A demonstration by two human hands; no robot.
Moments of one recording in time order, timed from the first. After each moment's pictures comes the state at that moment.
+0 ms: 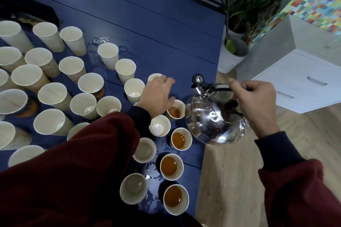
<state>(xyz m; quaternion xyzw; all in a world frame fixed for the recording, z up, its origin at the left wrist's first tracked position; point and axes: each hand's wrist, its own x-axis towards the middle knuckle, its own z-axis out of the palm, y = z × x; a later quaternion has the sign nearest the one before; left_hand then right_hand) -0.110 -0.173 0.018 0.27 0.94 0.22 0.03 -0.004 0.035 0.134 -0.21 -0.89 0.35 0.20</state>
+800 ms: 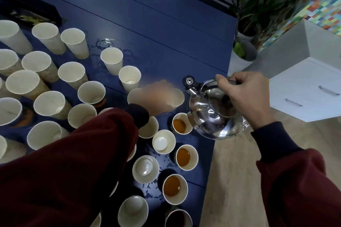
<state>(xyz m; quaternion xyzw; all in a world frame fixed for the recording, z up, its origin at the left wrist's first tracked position) -0.172 -0.183 -0.008 0.29 0.93 0.20 0.12 -0.089 0.027 0.123 -0.14 -0.94 0.27 0.16</state>
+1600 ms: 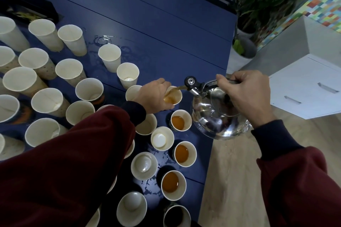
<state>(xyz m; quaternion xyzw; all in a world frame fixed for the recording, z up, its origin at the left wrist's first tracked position) -0.170 -0.187 -0.010 0.29 0.92 0.25 0.13 -0.084 0.031 0.123 -0.14 -0.96 0.21 0.15</state>
